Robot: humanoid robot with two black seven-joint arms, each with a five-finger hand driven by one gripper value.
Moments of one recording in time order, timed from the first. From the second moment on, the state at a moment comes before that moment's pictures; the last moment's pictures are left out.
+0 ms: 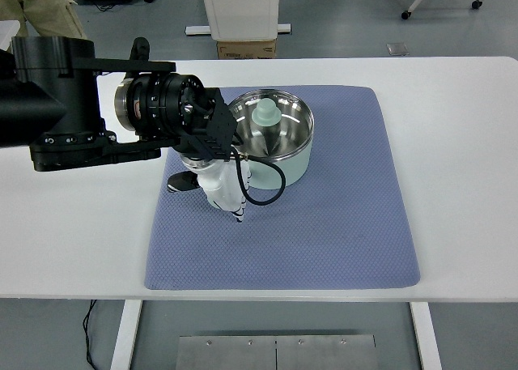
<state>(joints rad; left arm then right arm) -1.67 0.30 0.24 -1.40 2.27 -0.60 -0.61 -0.02 0.00 0.47 0.09 -0.45 -0.04 0.03</state>
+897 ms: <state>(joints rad) -1.71 0.27 0.36 -1.40 2.27 -0.61 -0.61 -0.02 0.00 0.47 0.09 -0.45 -0.04 0.03</state>
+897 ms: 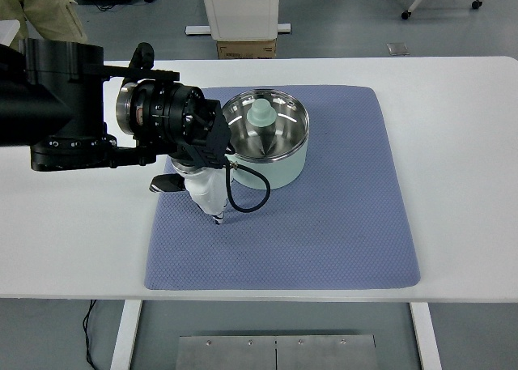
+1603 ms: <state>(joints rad) -1.71 0.26 0.36 -1.36 2.27 -0.61 -0.61 -0.02 0.00 0.47 0.09 -0.45 -0.04 0.03</state>
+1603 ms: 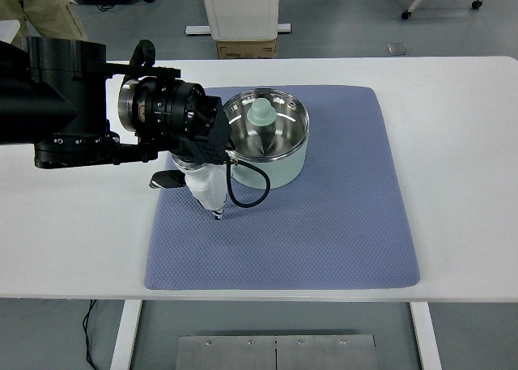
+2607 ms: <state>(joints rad) -1.71 0.21 0.42 -1.22 2.27 -0.59 -0.61 -0.02 0.00 0.47 0.09 -0.45 -0.04 0.03</state>
